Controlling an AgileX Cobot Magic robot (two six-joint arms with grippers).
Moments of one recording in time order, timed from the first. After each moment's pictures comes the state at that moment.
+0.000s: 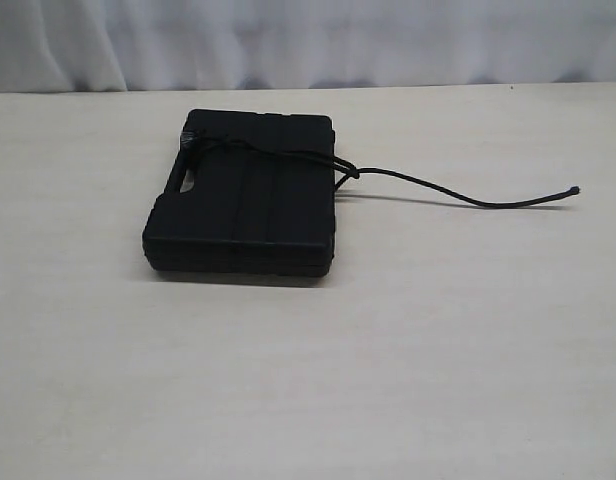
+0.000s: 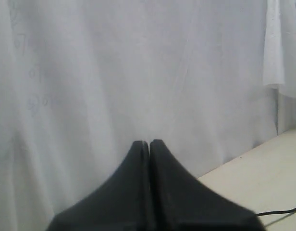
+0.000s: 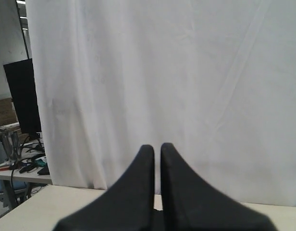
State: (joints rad) left arm -0.31 0.47 -0.60 -1.05 0.16 1.18; right arm -0.16 0.42 -0.43 1.75 0.55 -1.56
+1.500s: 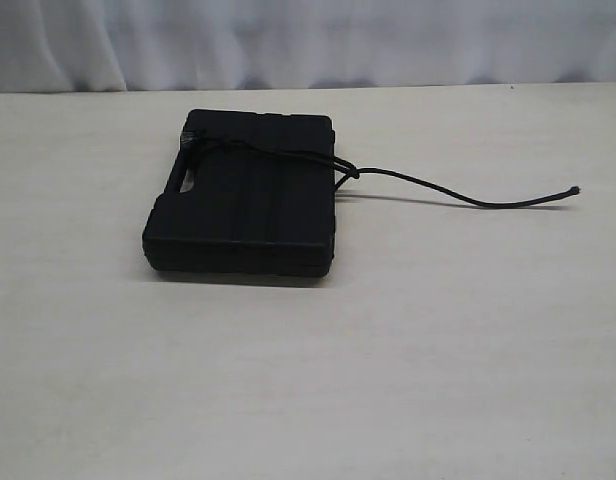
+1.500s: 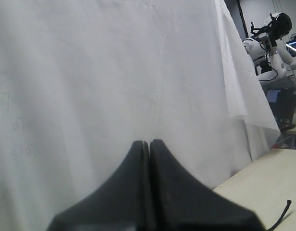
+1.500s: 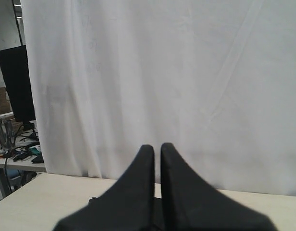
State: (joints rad) left arm -0.31 0.21 -0.58 -1.03 0.31 1.16; right arm -0.16 0.40 -0.40 1.71 0.54 -1.55
